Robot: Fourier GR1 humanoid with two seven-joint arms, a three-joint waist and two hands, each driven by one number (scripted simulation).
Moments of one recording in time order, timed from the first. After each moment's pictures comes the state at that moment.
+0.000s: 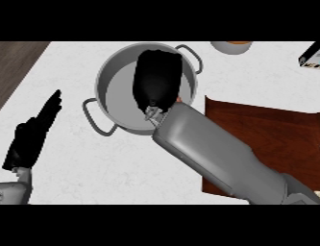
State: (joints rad) left arm -0.10 0.30 -0.01 -1.52 -0.10 0.00 0.17; right arm -1.05 -0.01 0.62 -1.13 1.00 0.10 1.12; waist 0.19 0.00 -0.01
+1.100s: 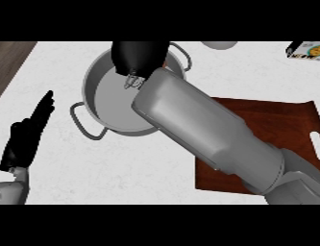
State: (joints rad) left arm -0.10 0.29 0.03 -1.48 -0.11 0.03 0.15; right arm -1.32 -0.01 0.59 -0.93 1.02 -0.18 1.18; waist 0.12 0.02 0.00
